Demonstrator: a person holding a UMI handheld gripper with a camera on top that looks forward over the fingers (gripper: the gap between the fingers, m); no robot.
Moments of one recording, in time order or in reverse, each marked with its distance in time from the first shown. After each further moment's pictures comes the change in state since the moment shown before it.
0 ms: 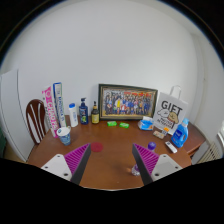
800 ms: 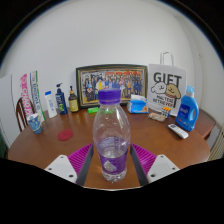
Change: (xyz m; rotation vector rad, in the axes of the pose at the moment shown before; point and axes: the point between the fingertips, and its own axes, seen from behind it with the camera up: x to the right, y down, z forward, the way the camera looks) arm 0.142 0.153 0.175 0.041 -0.046 0.110
